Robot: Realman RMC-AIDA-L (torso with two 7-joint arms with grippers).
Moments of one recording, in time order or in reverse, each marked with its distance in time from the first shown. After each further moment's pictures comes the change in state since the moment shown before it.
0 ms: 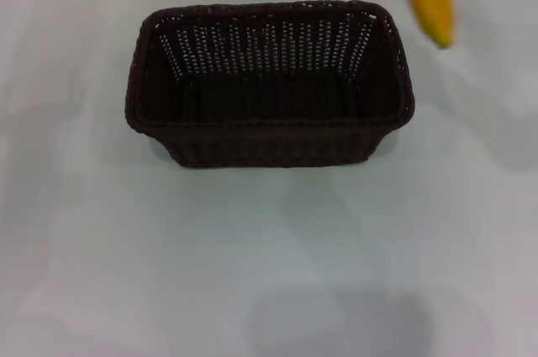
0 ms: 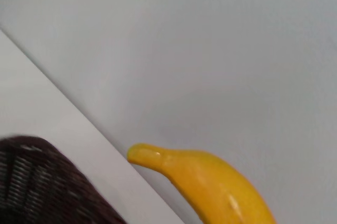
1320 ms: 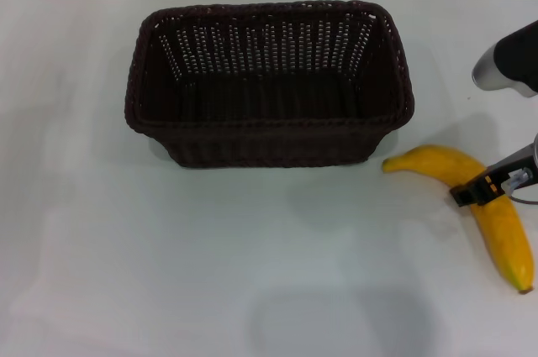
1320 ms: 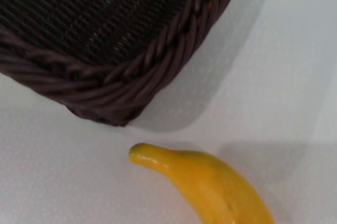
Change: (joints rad) left arm 0.010 0.025 0.006 -0.001 0.006 0.021 0.000; right arm -0.276 -0.003 -0.192 0.015 -0.146 0.328 0.409
